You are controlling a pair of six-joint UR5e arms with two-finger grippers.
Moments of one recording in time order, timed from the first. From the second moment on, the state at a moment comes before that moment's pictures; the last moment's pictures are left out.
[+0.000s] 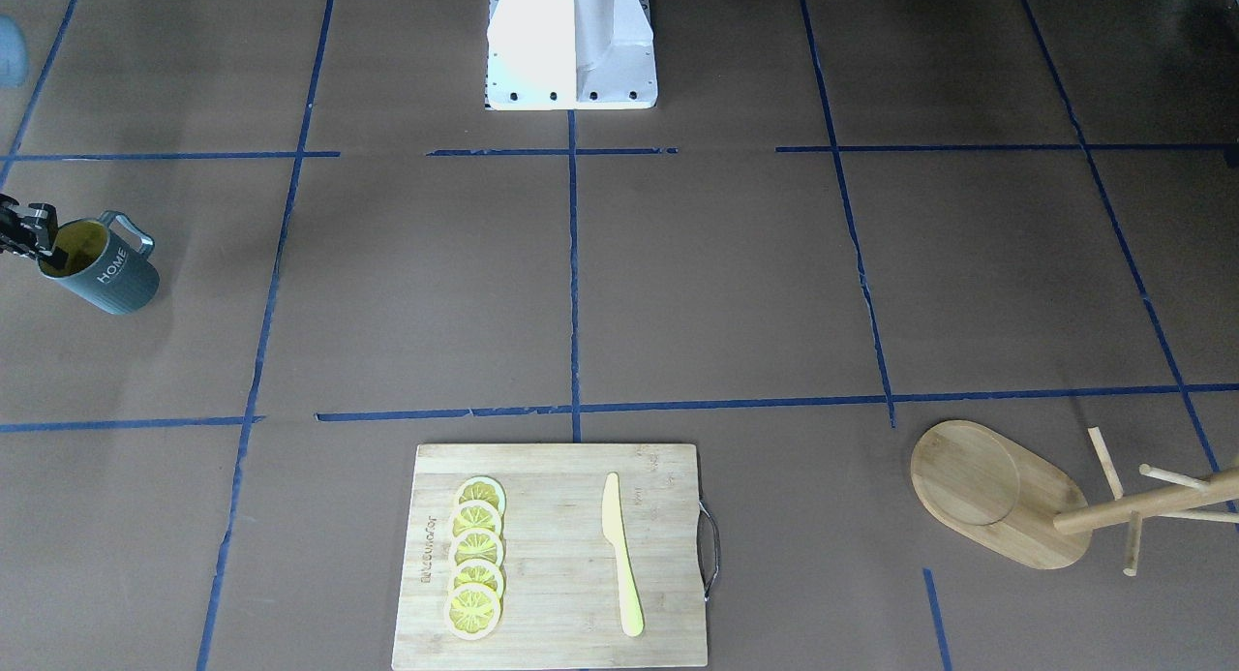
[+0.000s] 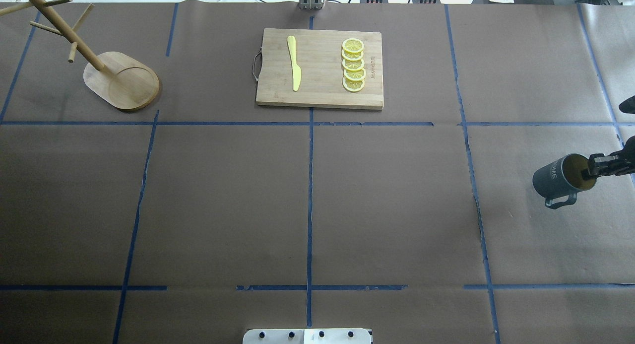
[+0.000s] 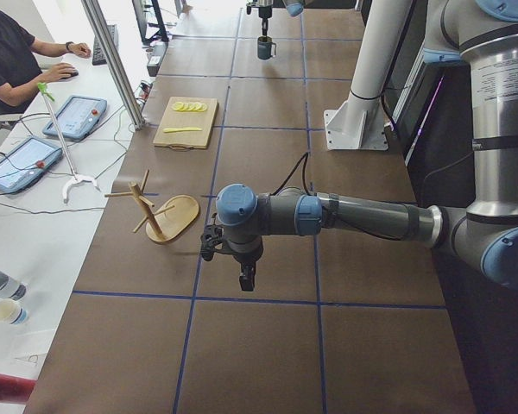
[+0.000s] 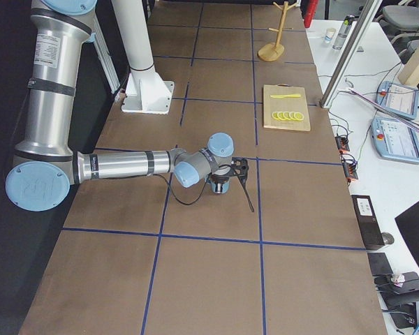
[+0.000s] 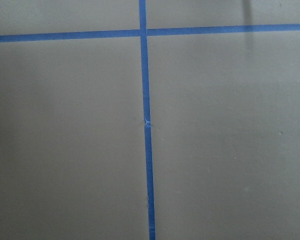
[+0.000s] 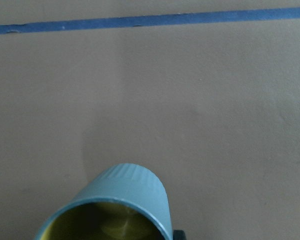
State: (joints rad) left arm -1.52 -1.42 -1.84 -1.43 -2.38 0.03; right arm 1.08 -1.74 1.82 -1.09 2.30 0.75
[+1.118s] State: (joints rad) left arm -1.52 -1.42 -1.85 -1.42 -2.39 0.03; right arm 0.62 -1.05 1.89 -1.59 2.06 1.44
